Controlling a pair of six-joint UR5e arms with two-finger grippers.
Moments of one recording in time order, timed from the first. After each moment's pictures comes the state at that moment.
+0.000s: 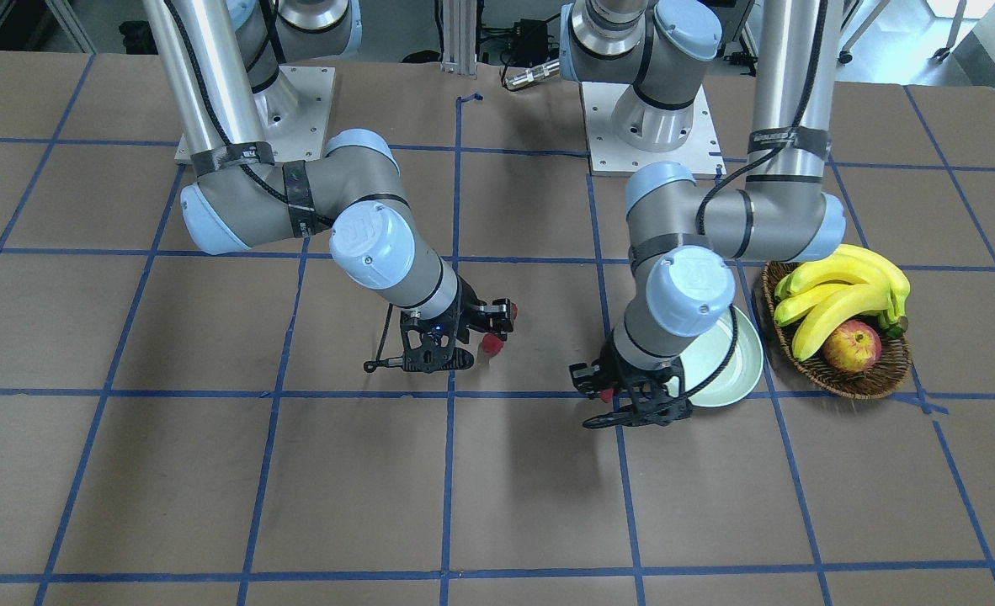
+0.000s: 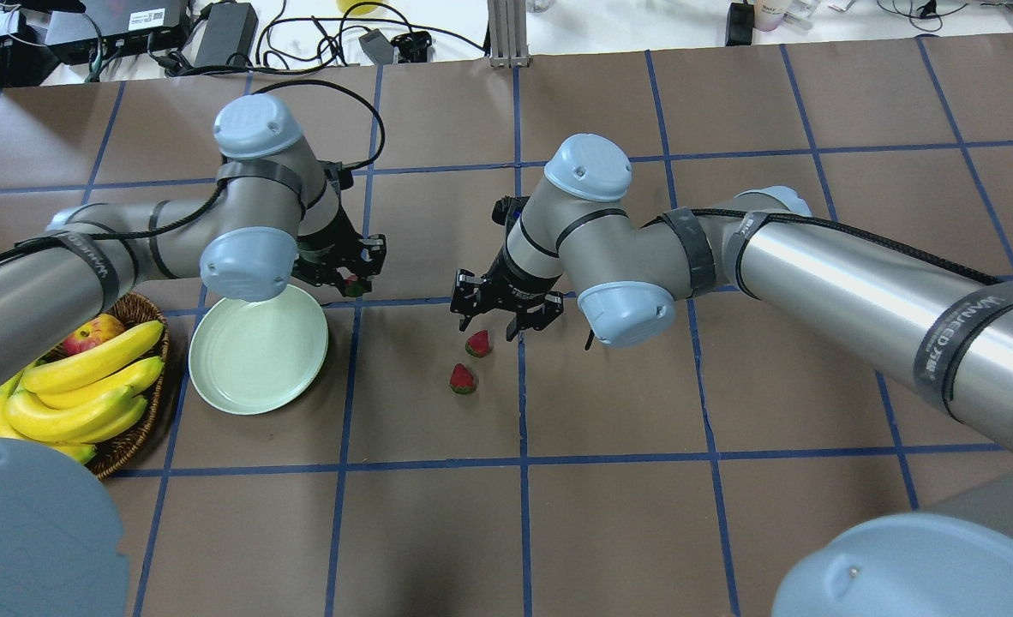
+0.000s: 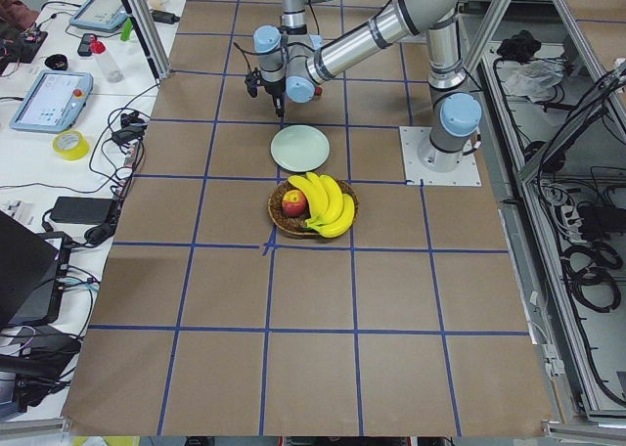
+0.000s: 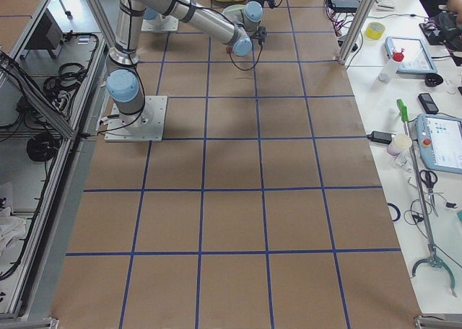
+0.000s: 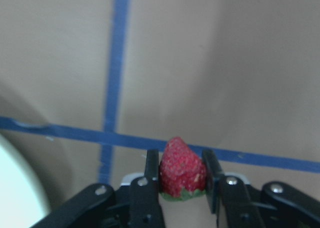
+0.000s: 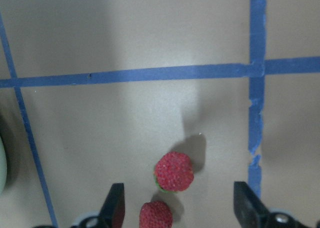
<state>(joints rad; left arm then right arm) -1.52 -1.96 -1.84 -0.97 1.55 -0.08 1.88 -1.13 1.82 -2.27 -1.16 0.38</state>
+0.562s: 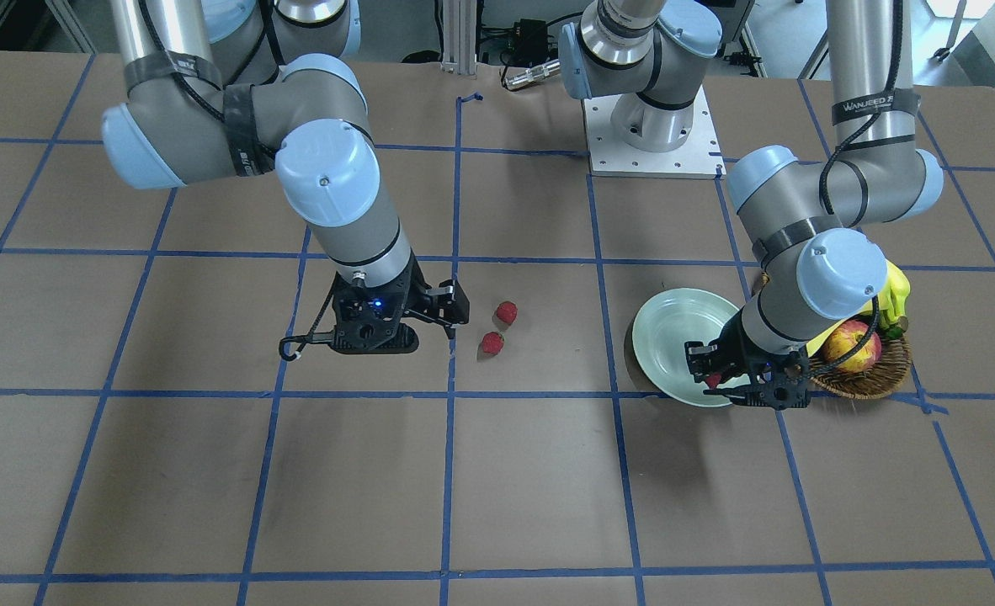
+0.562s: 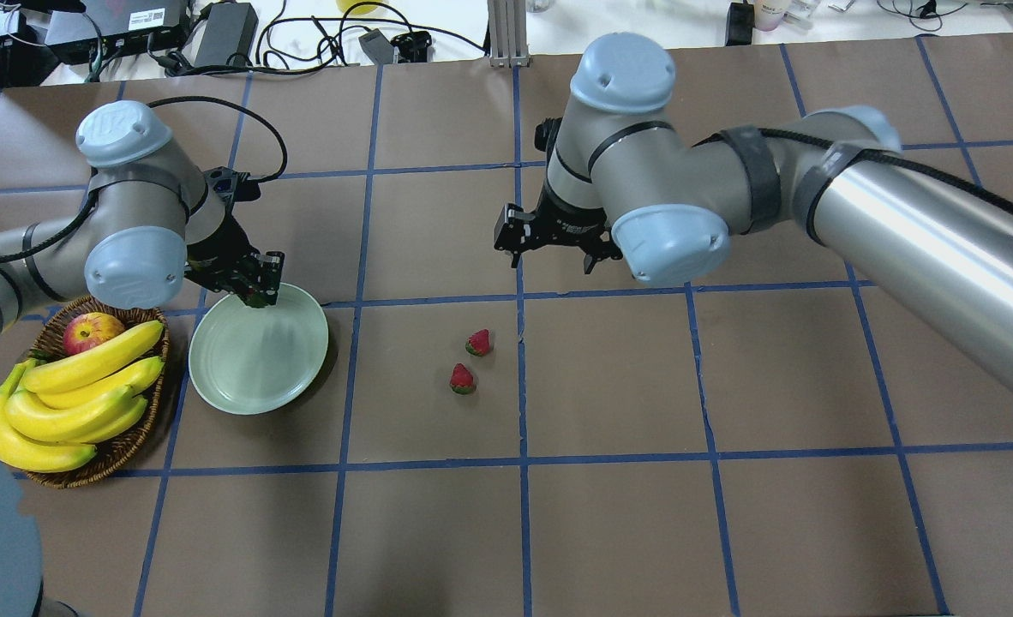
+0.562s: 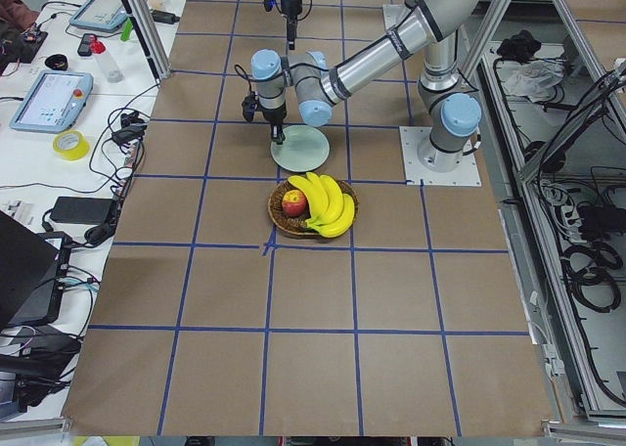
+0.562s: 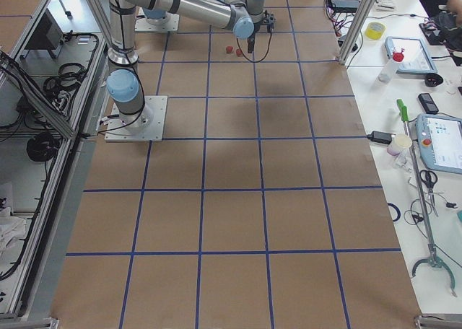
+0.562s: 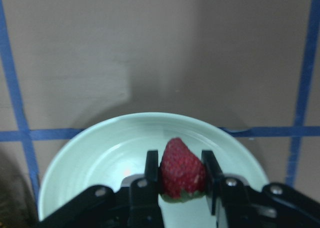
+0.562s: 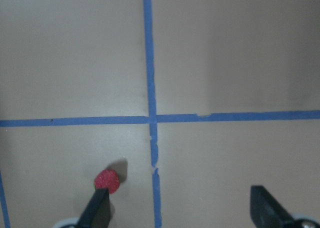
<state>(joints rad) -1.32 -1.89 -1.93 -0.97 1.57 0.28 1.81 -1.27 1.66 -2.01 -1.42 0.29</state>
